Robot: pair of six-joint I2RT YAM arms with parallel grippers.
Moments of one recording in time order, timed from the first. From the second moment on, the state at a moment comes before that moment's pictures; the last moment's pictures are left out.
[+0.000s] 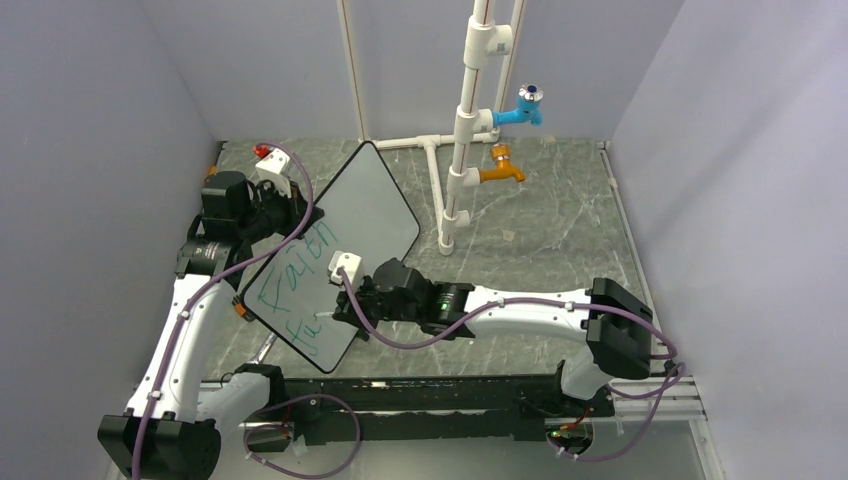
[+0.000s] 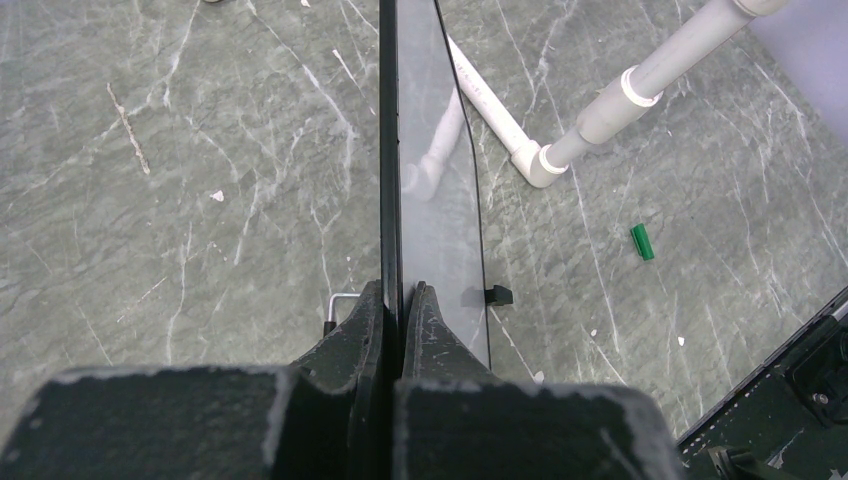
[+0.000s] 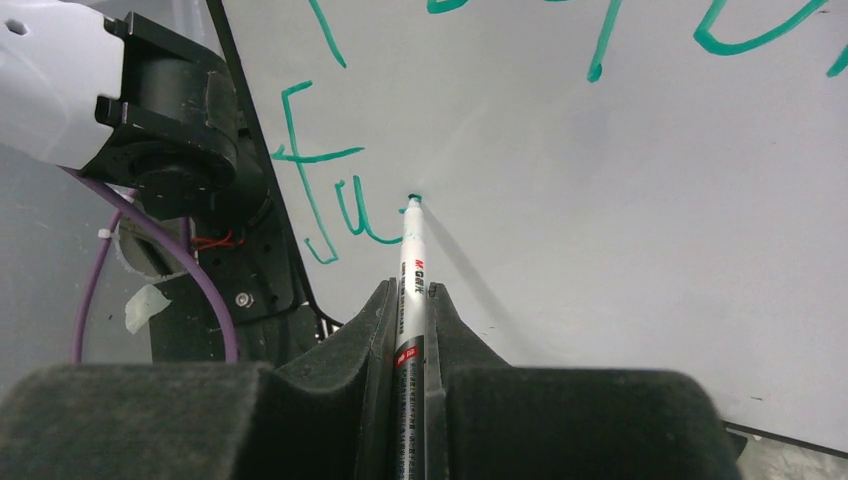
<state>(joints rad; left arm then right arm) -0.09 0.99 1.05 -0.48 0.48 -0.01 1.26 1.58 1.08 0.13 -0.08 0.06</state>
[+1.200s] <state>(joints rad) -0.09 0.99 1.05 -0.48 0.48 -0.01 1.27 1.57 1.02 0.13 -0.02 0.08</state>
